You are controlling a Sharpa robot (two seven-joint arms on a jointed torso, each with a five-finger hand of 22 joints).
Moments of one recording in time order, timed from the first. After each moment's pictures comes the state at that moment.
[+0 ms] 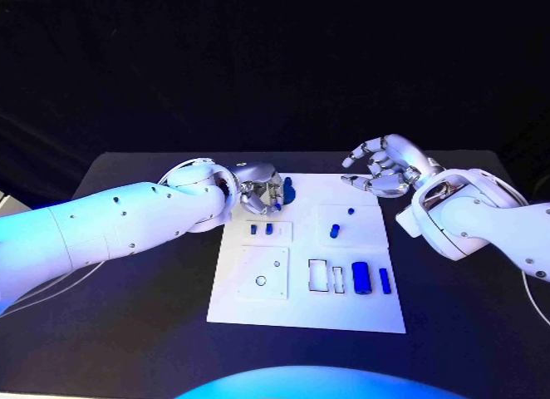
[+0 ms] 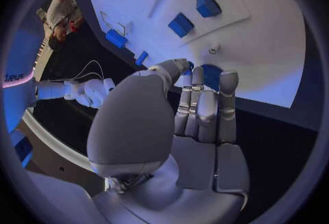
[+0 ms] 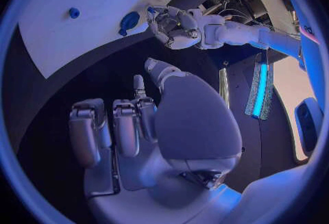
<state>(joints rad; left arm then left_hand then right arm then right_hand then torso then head) 1.22 -0.63 -0.05 1.30 -1.37 -0.12 0.00 1.47 -0.21 0.52 0.13 0.34 0.97 0.13 0.47 0.26 1.03 0.06 0.56 0.16 1.28 0.00 1.45 0.99 0.17 1.02 0.11 1.15 0.89 1.31 -0.91 -0.15 1.67 -1.07 -0.60 -0.10 1.38 -0.21 0.40 0.20 0.21 0.85 0.14 0.43 0.37 1.47 0.05 1.44 1.31 1.47 -0.03 1.56 1.31 0.01 1.47 0.08 1.57 1.31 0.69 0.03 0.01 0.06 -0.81</state>
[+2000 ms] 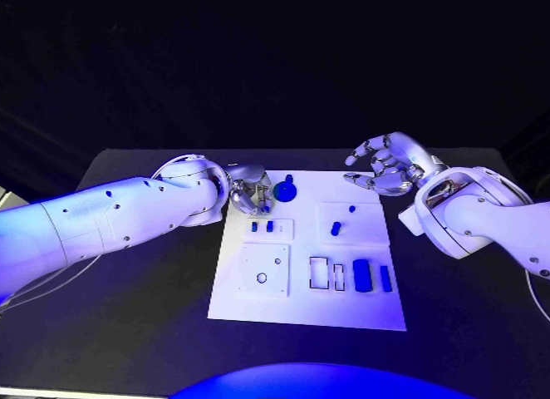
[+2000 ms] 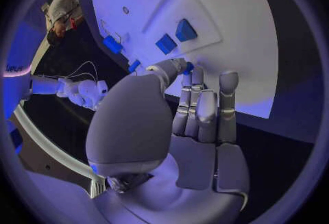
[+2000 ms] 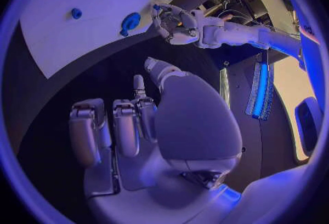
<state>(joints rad) 1.22 -0.65 -0.05 1.27 -1.34 -0.01 -0.04 1.44 -0.23 0.52 0.13 0.33 0.98 0.12 0.45 0.29 1.05 0.06 0.55 0.16 1.29 0.00 1.45 0.99 0.17 1.02 0.11 1.15 0.89 1.31 -0.91 -0.15 1.67 -1.07 -0.60 -0.10 1.38 -0.22 0.40 0.20 0.21 0.85 0.14 0.43 0.37 1.47 0.05 1.44 1.31 1.47 -0.03 1.56 1.31 0.01 1.47 0.08 1.57 1.31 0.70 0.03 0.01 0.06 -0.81</state>
